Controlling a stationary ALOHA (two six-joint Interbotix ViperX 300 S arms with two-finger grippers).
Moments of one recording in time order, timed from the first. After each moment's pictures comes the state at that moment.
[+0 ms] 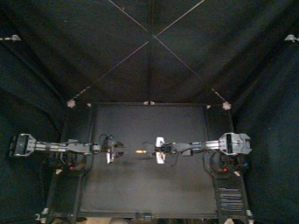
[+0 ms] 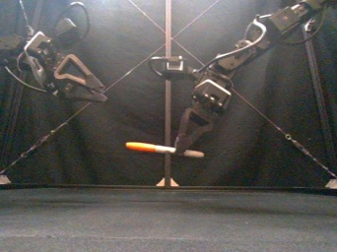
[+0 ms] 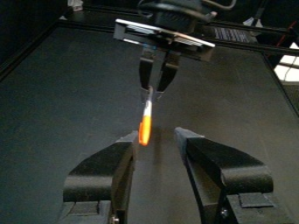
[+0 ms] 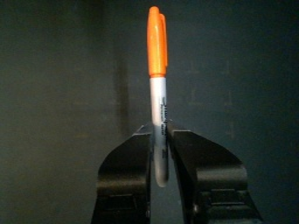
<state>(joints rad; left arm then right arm) 0.10 -0.60 1.16 -0.07 -0.27 0.00 -0.10 0.07 0.49 -0.16 0.31 0.00</state>
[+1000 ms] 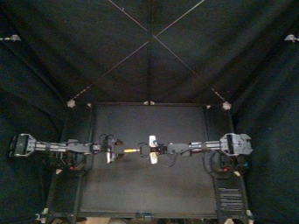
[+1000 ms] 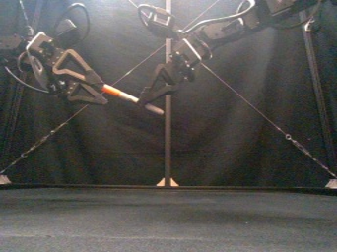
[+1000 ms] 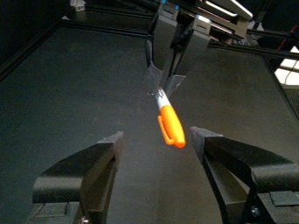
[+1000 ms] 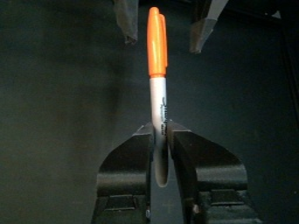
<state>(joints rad) 0.10 -0.60 1.16 -0.08 -0.28 0.00 -0.07 0.06 0.35 -0.29 0.20 0.00</state>
